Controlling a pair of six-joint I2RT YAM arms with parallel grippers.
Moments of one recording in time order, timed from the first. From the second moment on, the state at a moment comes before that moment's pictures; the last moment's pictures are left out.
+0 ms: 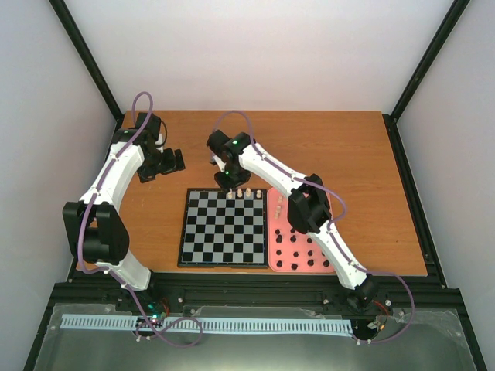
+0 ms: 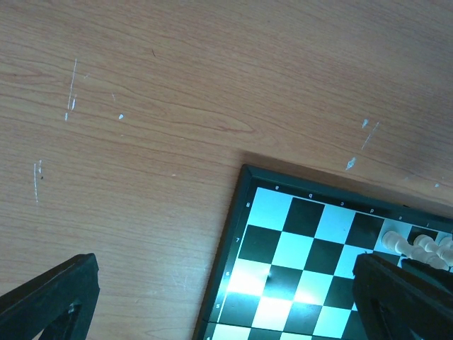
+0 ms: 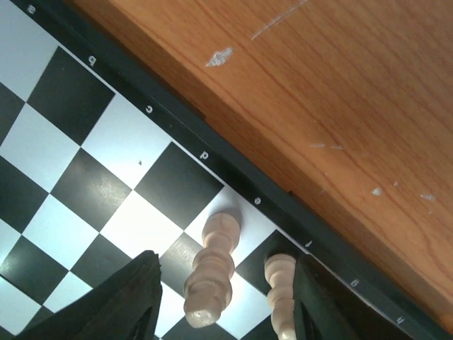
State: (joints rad) left arm -0.07 1.62 1.45 -1.08 0.06 -0.40; right arm 0.80 2.50 2.42 -1.31 -0.09 0.14
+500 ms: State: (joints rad) left arm -0.07 1.62 1.44 -1.07 0.06 -0.40; right arm 0.78 2.35 2.40 -1.26 -0.01 0.15
